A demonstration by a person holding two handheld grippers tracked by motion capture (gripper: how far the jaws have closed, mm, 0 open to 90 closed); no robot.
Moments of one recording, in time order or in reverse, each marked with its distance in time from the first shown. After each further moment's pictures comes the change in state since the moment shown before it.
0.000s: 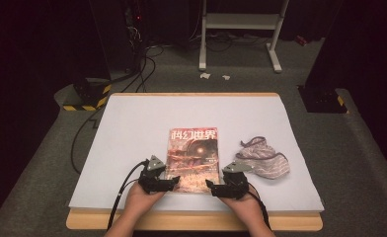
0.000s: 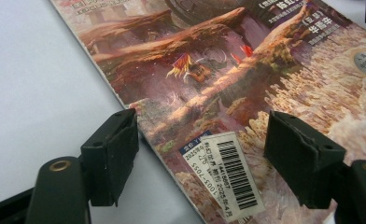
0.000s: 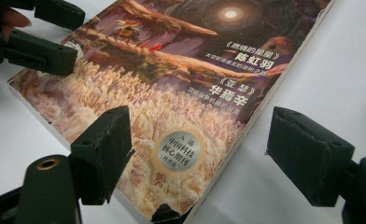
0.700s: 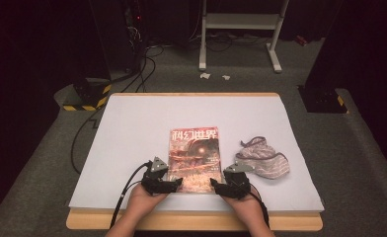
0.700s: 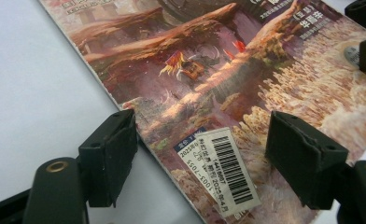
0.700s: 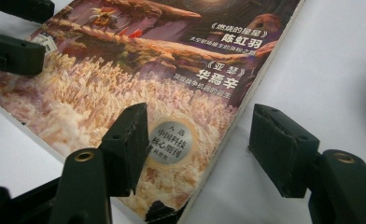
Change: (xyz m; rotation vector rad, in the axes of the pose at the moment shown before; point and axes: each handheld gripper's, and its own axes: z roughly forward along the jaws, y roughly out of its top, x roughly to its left) left arm -0.010 0.001 0.003 0.005 -0.015 0.013; right arm -0.007 -0.007 0.002 0.029 -0.052 0.042
